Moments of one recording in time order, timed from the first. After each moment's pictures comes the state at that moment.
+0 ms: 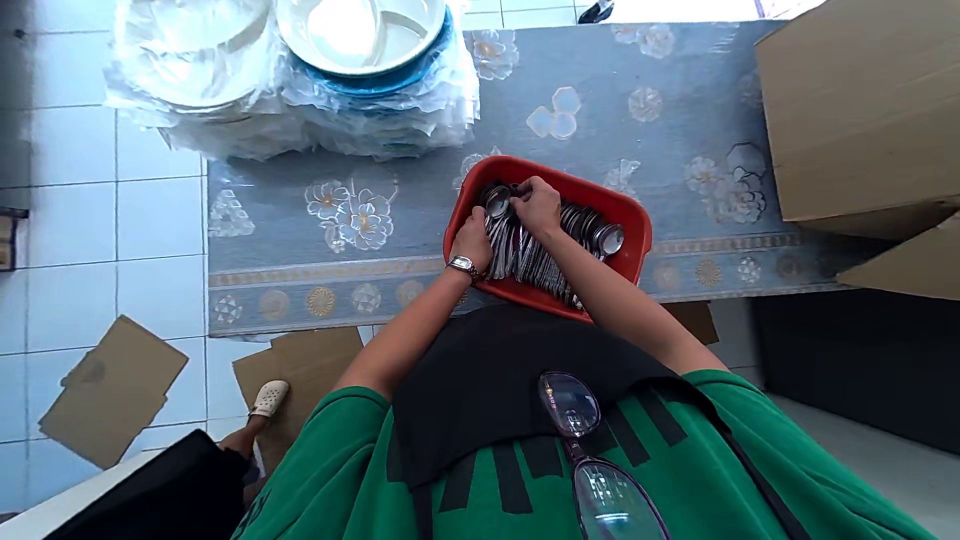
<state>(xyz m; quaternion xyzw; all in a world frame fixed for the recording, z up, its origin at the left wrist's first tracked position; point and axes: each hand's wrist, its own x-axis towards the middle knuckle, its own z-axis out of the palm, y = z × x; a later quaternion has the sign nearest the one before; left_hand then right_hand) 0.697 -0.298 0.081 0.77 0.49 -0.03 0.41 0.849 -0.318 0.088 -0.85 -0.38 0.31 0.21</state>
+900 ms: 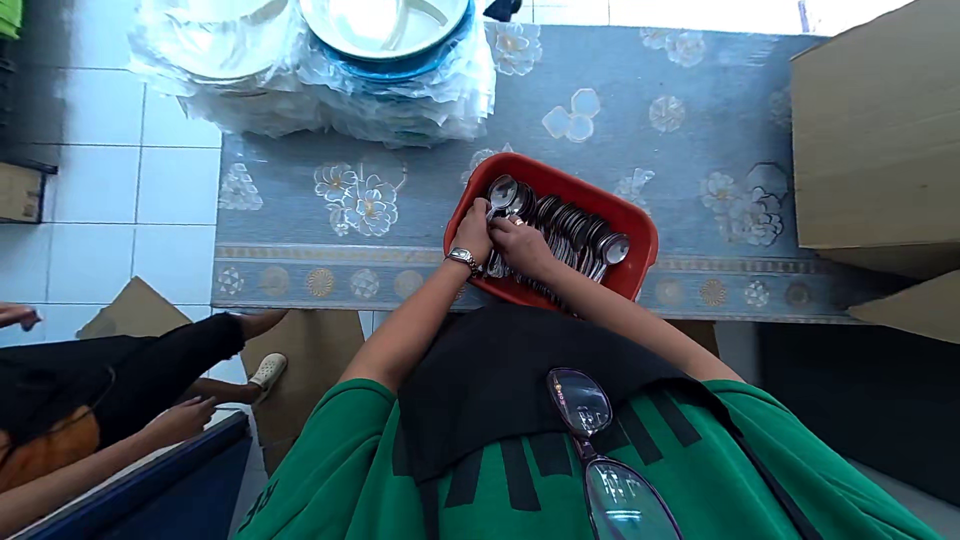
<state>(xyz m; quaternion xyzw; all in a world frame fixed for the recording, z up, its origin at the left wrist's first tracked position) 0.700 -0.295 0.081 0.75 0.51 0.02 0.43 0.830 -0.366 0.045 -0.58 -0.77 0.20 0.18</state>
